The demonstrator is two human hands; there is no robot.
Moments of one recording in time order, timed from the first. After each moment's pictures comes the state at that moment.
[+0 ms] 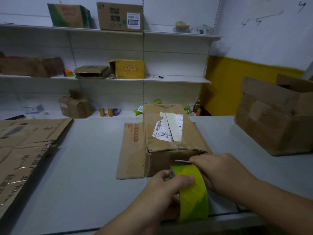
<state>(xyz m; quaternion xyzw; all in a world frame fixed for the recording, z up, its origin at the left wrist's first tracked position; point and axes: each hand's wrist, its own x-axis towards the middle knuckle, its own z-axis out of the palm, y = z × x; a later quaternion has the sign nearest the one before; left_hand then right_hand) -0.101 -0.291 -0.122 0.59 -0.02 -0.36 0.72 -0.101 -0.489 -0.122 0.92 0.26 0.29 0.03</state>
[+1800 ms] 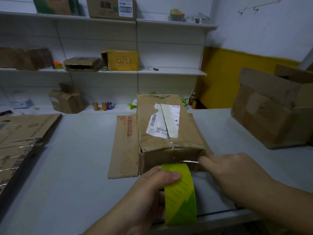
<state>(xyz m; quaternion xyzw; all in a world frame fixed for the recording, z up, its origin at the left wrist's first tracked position) -0.088 -0.283 -0.127 0.57 -0.06 -0.39 0.72 -0.123 -0.499 -0.111 0.93 0.19 0.24 0.18</state>
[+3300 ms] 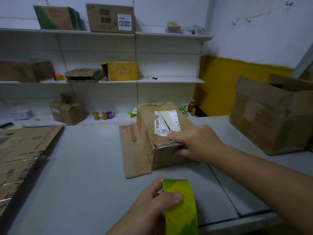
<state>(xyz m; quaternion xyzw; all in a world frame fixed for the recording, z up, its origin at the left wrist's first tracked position) -0.102 -0.272 -0.116 0.51 -0.13 -0.37 0.76 -0.030 -0.478 -0.081 0.97 0.17 0.16 0.05</state>
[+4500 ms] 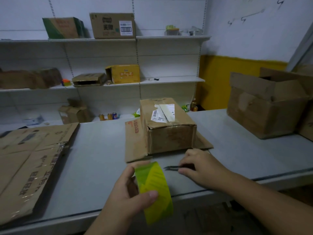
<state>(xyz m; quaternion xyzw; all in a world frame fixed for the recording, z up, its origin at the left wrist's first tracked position) -0.143 -0.208 -0.121 0.56 -0.20 -0.17 0.79 -0.118 -0.450 -0.137 0.98 0.10 0.07 -0.14</state>
